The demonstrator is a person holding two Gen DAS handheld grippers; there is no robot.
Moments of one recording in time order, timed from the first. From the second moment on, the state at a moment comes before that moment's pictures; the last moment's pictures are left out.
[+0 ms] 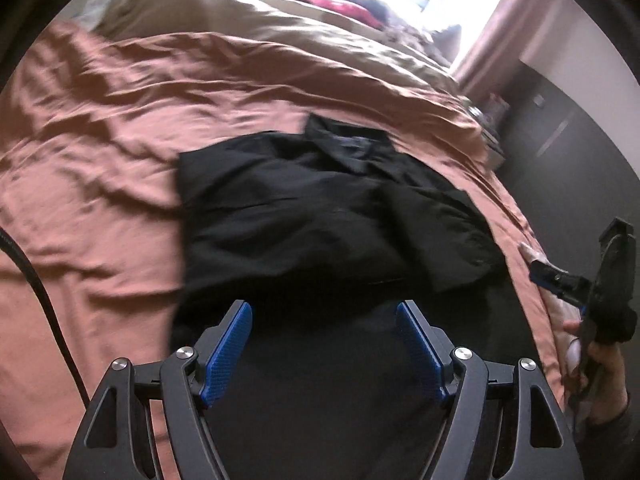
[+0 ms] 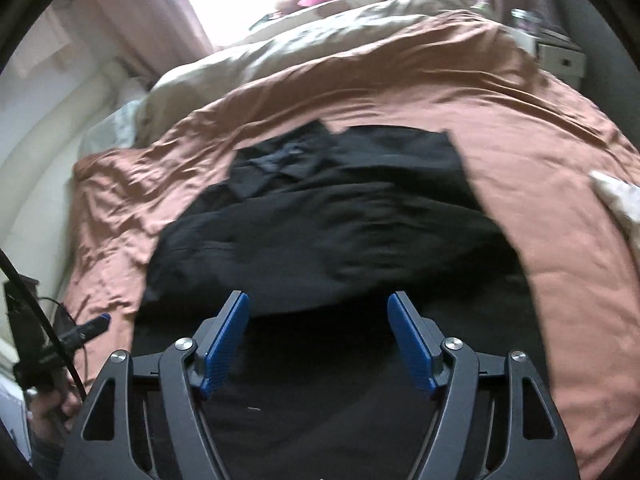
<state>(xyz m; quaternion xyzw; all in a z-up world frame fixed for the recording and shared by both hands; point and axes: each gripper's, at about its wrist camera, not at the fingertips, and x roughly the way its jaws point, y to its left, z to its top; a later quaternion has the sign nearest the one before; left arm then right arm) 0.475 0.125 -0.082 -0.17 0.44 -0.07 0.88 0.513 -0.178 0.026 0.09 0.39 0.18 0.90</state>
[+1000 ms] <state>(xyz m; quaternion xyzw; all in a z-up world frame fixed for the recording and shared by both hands) 0.631 -0.158 -0.144 0.06 0.52 -0.10 0.84 0.545 -0.290 -0.055 0.13 0.45 0.10 0.88</state>
